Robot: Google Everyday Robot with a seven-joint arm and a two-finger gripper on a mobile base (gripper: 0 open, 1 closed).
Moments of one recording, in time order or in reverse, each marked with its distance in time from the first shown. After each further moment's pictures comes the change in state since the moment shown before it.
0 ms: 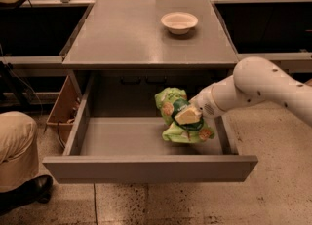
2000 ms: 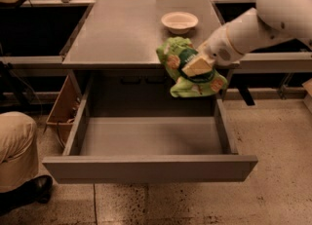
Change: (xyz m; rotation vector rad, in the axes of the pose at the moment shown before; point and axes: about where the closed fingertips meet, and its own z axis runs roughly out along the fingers) arm -0.108 -0.038 -0.111 0.068 -0.035 -0.202
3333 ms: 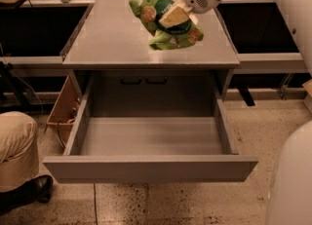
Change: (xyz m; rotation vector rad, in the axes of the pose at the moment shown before) arm -0.144 -0.057 -0.004 0.012 -0.141 -0.193
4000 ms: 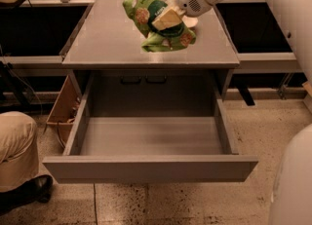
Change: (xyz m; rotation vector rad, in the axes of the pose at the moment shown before) arm -0.005 0.006 0.012 -0.006 -0.037 0.019
